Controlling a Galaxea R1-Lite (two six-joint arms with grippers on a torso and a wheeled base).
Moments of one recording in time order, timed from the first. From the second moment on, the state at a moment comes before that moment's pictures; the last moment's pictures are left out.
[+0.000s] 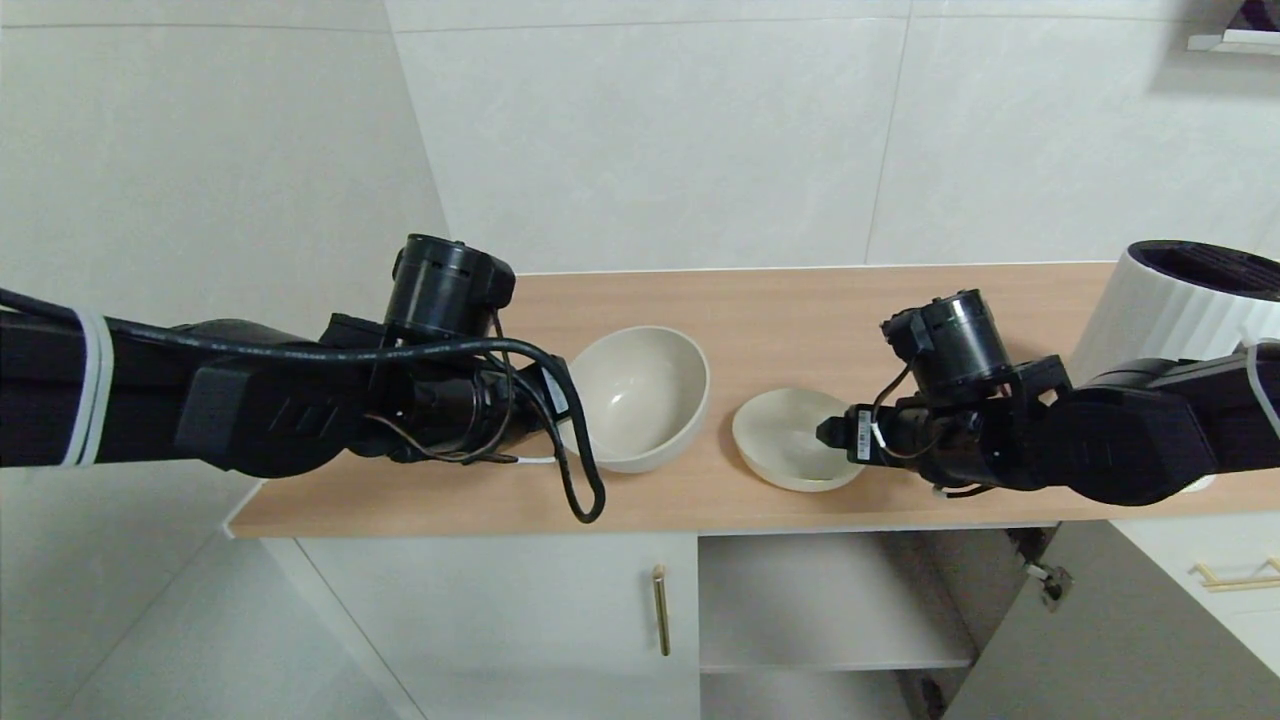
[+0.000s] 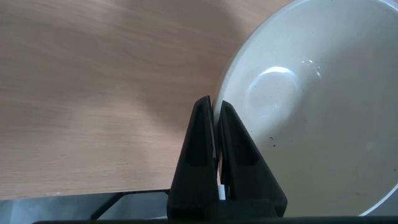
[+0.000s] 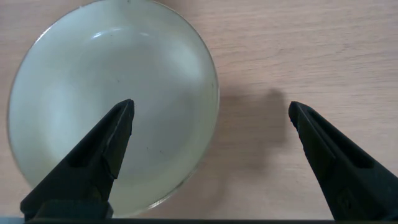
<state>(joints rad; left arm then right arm) -0.47 1.84 -1.23 0.01 0.11 -0.69 0.53 1.89 -1.17 -0.08 -0.35 0.42</state>
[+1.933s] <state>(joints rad) -0.45 1.49 -0.97 0.05 0.07 -0.53 0.53 1.53 -1.03 0.08 -0.11 0.39</state>
